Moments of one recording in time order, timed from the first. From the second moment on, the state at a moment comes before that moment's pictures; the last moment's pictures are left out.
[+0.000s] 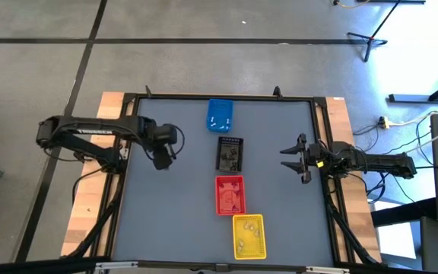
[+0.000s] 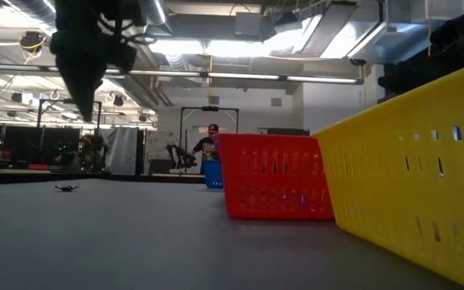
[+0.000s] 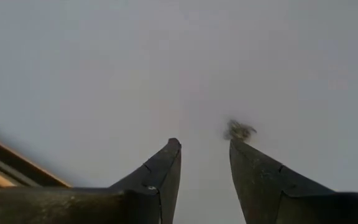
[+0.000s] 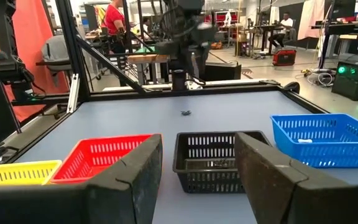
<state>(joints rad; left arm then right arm) 0.14 1.22 0.96 -1.13 -0.18 -0.38 0.00 0.02 0.02 0.00 -0.03 0.05</state>
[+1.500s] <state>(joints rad) 0.13 1.25 0.61 -0.73 -0.03 -1.10 0.00 0.02 0.02 0.00 -0.03 0.05</state>
